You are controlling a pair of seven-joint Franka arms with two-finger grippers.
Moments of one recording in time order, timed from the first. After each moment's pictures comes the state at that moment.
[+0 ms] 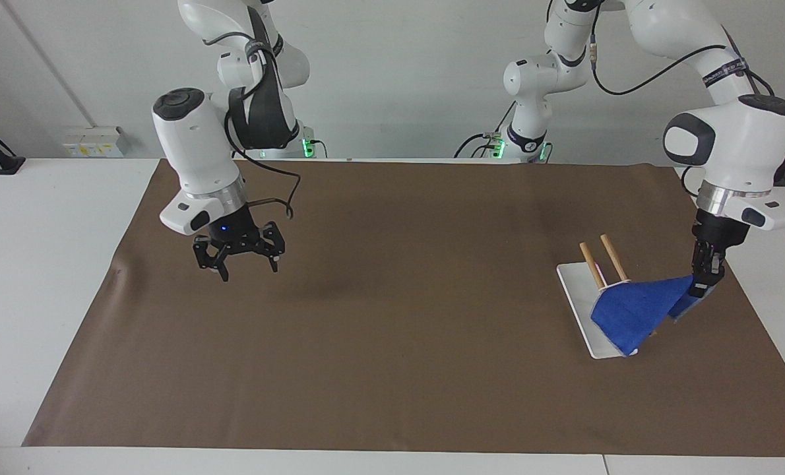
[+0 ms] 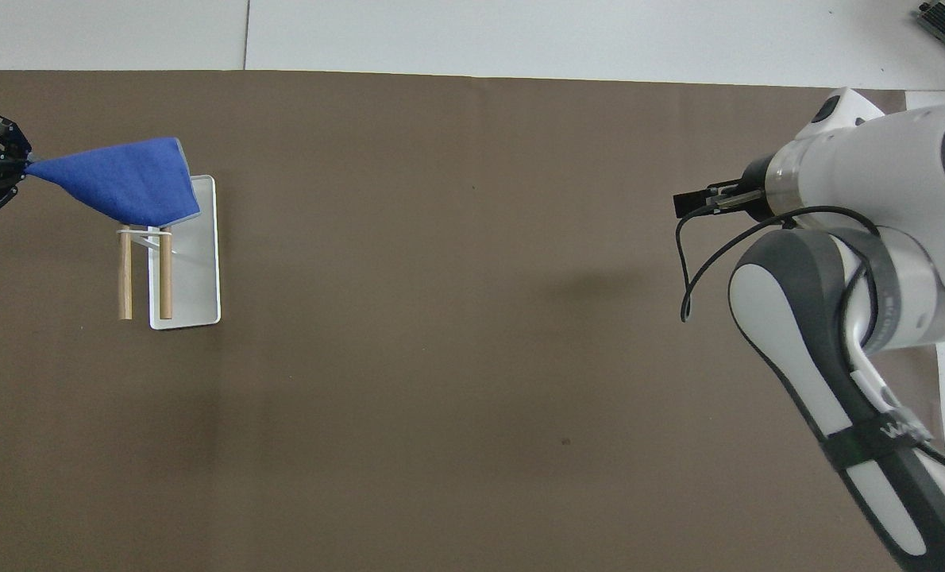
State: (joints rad) left arm 0.17 0.15 -0.06 -1.88 -0.03 2.50 -0.90; right arm 0.08 0.14 0.01 -1.76 0.04 2.11 -0.06
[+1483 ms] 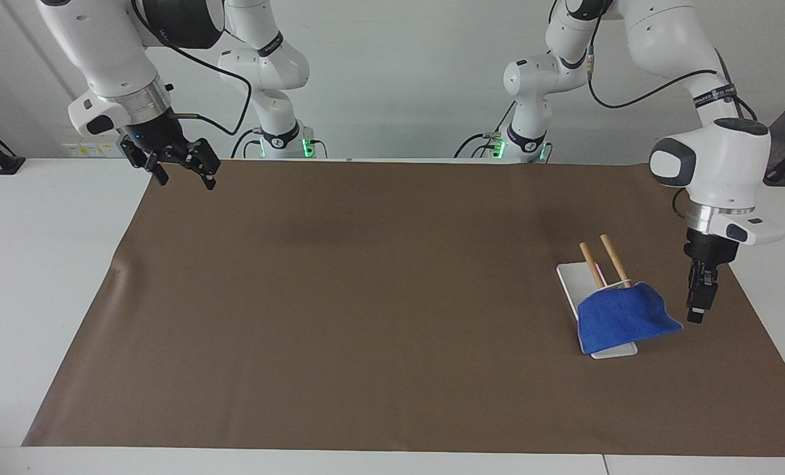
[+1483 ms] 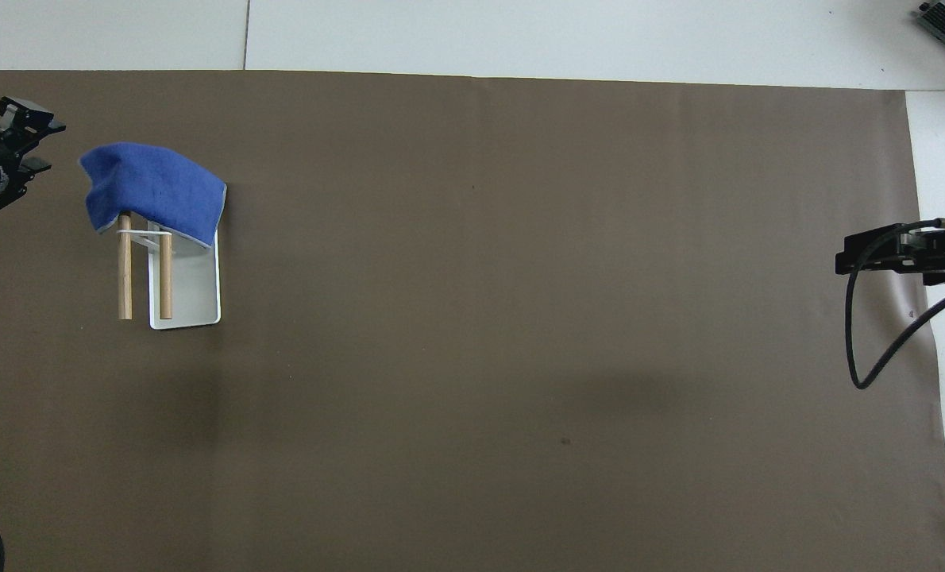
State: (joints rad) left arm 0.17 0.22 -0.07 -1.89 -0.03 2.69 -0.84; right arm -0.04 -0.04 -0.02 -1.65 0.03 1.62 0.06
